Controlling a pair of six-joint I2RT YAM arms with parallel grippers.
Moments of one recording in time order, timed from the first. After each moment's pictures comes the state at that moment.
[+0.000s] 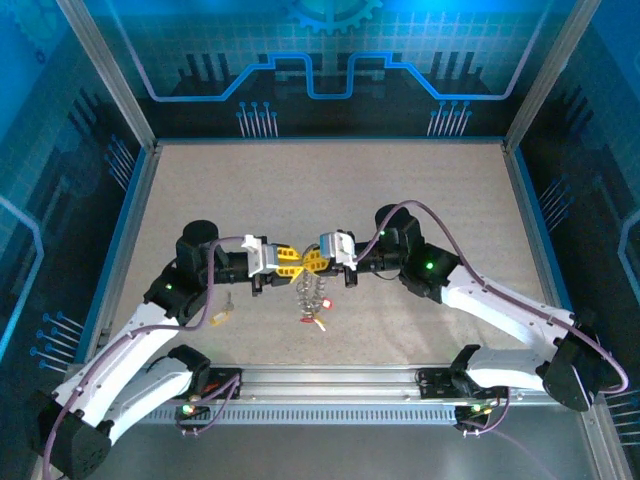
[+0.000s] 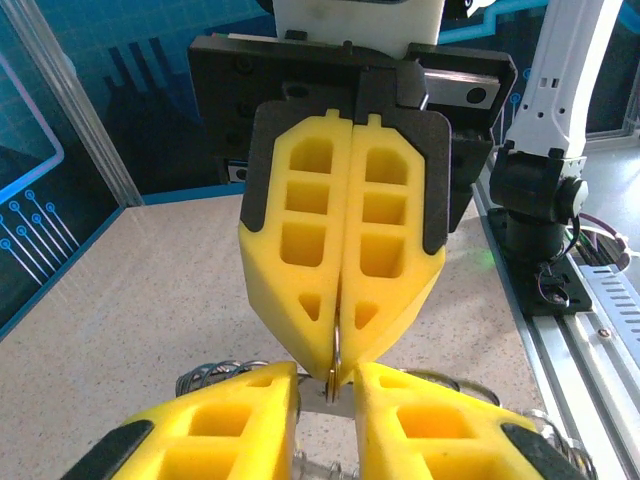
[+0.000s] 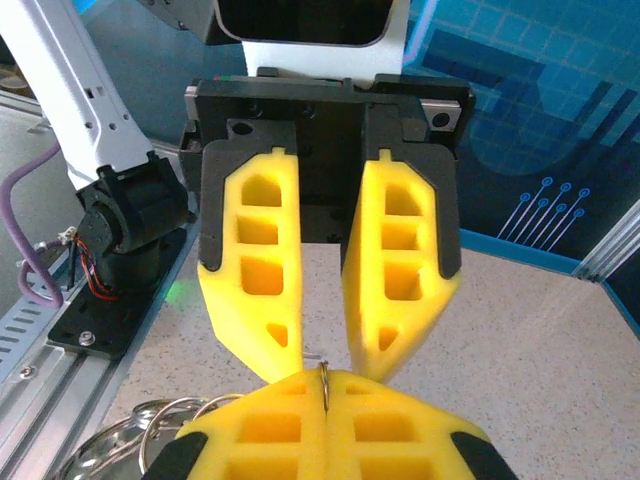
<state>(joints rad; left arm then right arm) -0.44 0.82 0.67 -0.09 0.89 0.41 0.80 1.19 0.91 0.00 -0.68 -0.49</state>
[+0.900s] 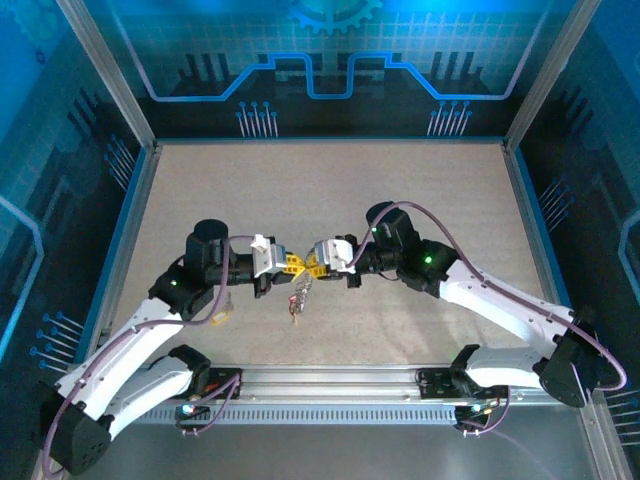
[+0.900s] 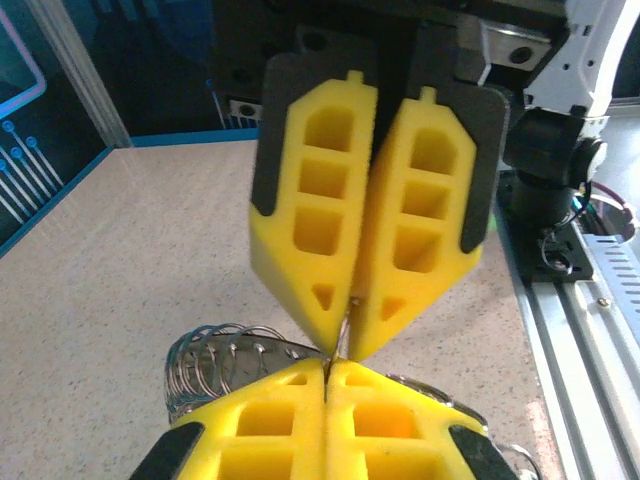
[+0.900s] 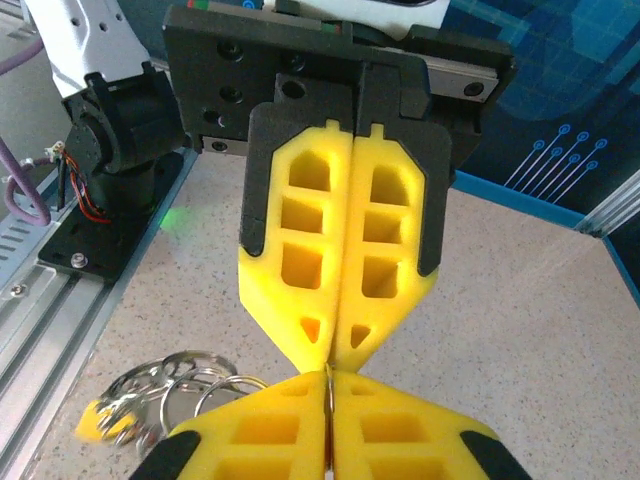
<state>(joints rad) -0.45 0.86 0.68 -0.19 0.81 0.43 0.80 1.22 0.98 -0.25 -0.63 -0.67</state>
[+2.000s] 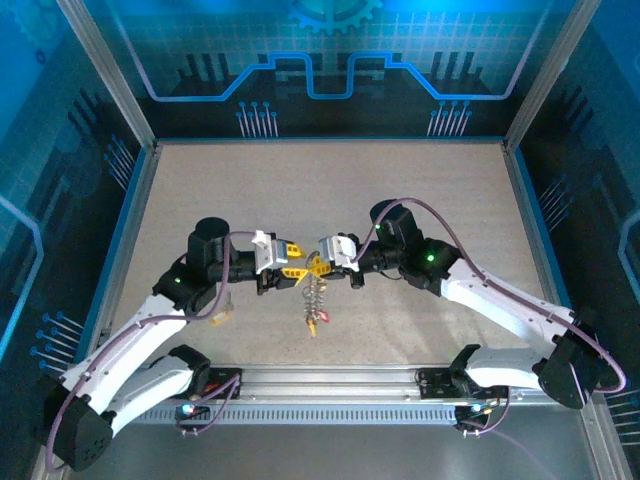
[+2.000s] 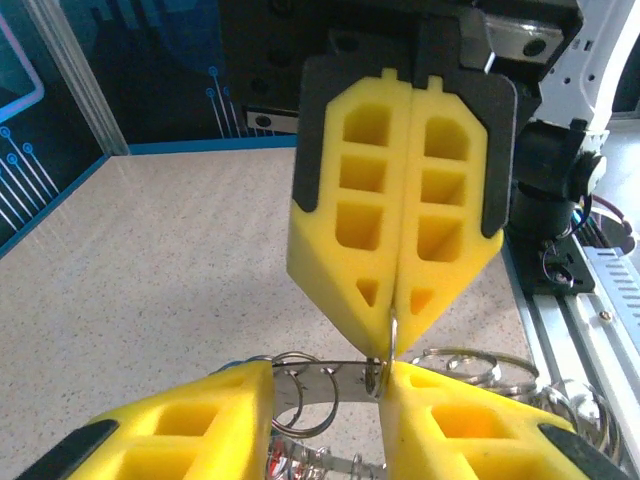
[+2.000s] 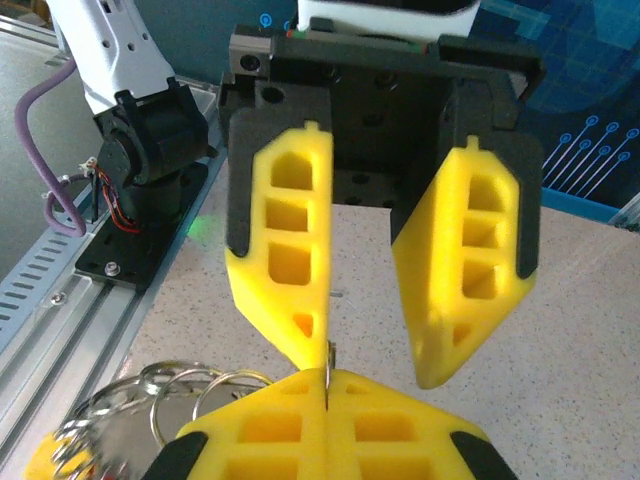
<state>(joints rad) -0.45 0.90 0.67 -0.12 0.84 0.41 0.77 1.21 0.97 -0.24 -0.71 -0.62</state>
